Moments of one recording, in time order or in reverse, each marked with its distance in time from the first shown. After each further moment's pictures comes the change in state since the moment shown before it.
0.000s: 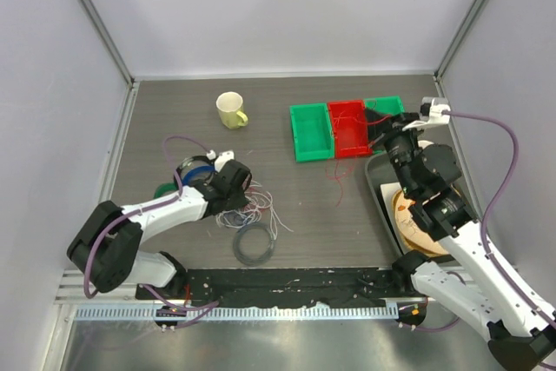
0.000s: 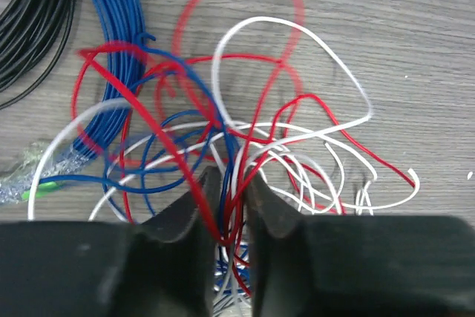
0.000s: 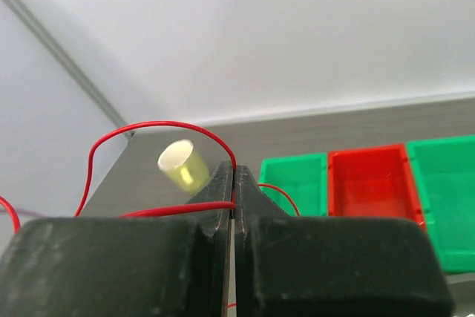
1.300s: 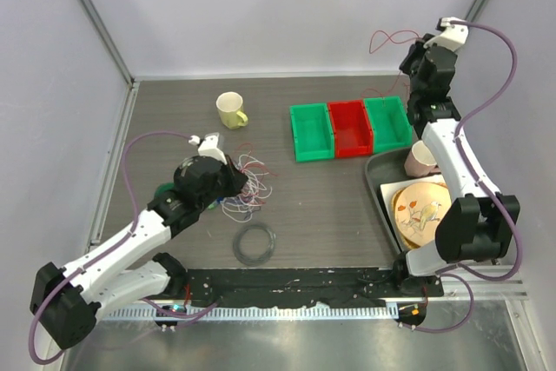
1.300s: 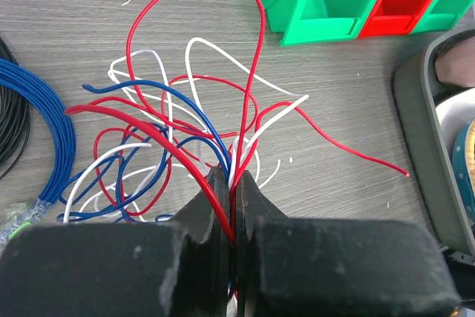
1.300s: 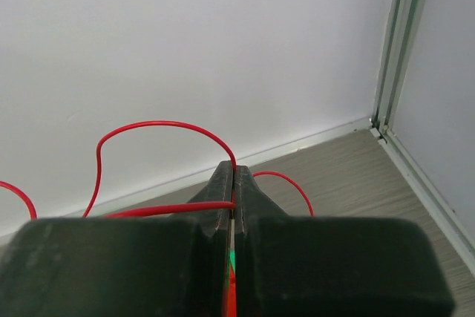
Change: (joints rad) left arm 0.004 -0.433 -0.003 0.078 0.098 0.137; right arm -0.478 0.754 0.530 0.114 0.025 -0.160
